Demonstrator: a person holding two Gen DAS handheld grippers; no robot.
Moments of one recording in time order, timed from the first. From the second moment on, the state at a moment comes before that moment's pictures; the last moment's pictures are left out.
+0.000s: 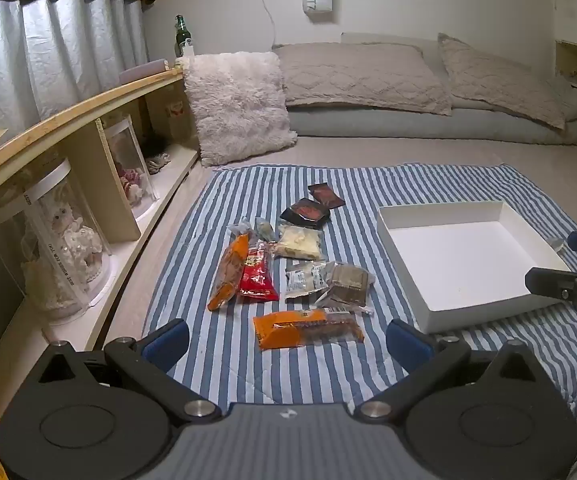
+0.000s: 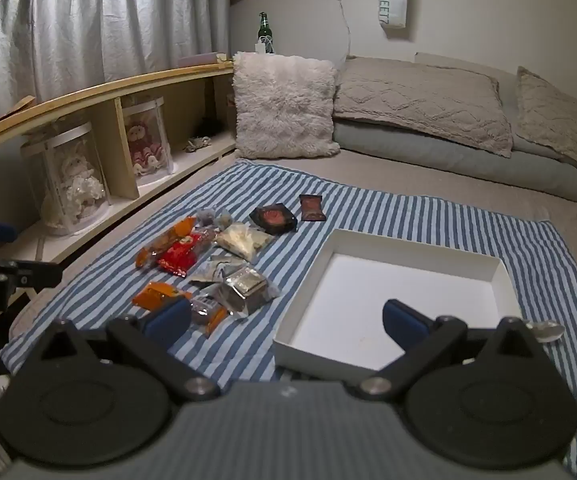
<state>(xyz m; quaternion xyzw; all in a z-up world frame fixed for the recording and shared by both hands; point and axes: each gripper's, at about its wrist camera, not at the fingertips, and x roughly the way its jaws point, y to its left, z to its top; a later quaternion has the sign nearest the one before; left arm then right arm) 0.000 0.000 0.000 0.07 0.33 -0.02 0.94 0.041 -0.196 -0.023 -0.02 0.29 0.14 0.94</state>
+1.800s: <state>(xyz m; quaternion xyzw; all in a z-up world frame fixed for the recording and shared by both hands) 0.002 -0.005 -0.003 0.07 0.34 -0.02 0.94 0.041 -0.195 -0.024 -0.02 0.31 0.15 0.94</state>
